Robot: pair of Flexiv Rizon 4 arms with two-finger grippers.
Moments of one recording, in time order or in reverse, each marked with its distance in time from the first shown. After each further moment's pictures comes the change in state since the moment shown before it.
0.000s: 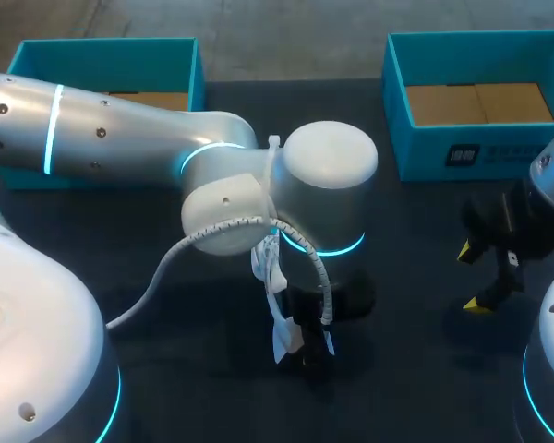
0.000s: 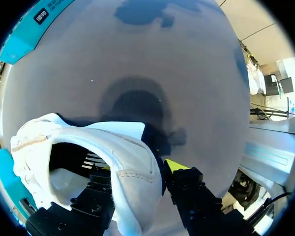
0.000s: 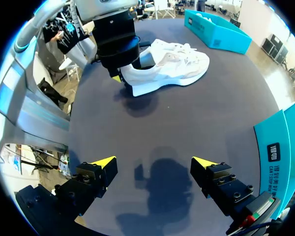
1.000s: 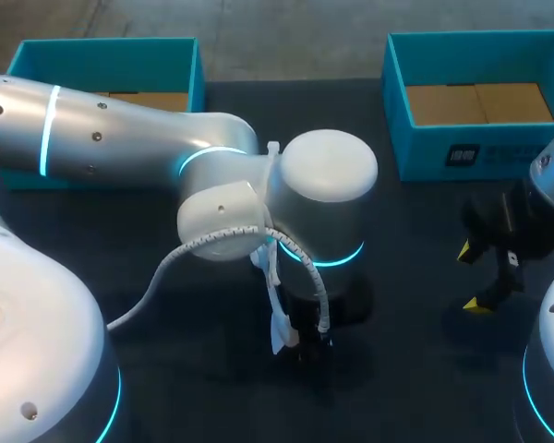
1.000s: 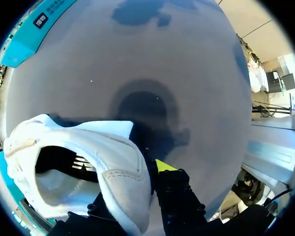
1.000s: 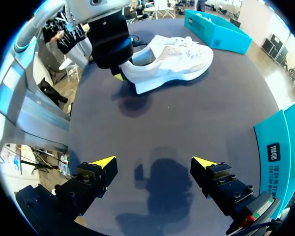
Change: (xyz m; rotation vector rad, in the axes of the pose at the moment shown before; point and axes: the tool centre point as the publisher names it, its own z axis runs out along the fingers) left arm 0.002 0.005 -0.005 0.009 -0.042 0.023; right arm 0.000 0.000 0.000 0.000 0.000 0.000
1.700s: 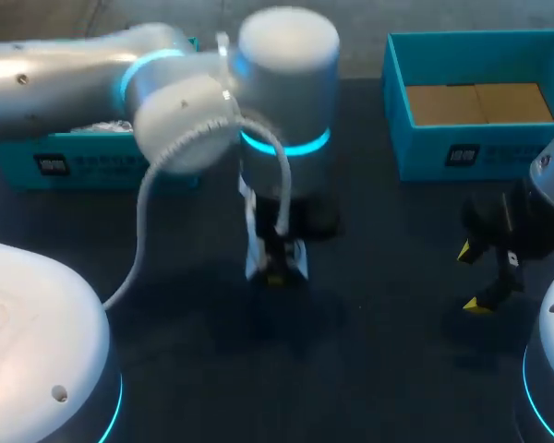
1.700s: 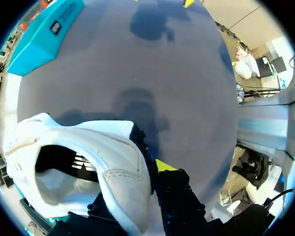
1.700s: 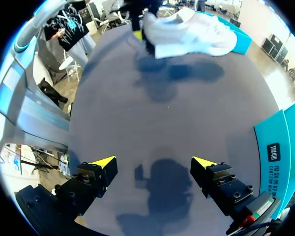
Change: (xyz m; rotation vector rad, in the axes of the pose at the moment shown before) left arm -0.088 0.037 -0.099 -0.009 0.015 0.122; right arm 0.000 0.000 0.000 0.000 0.000 0.000
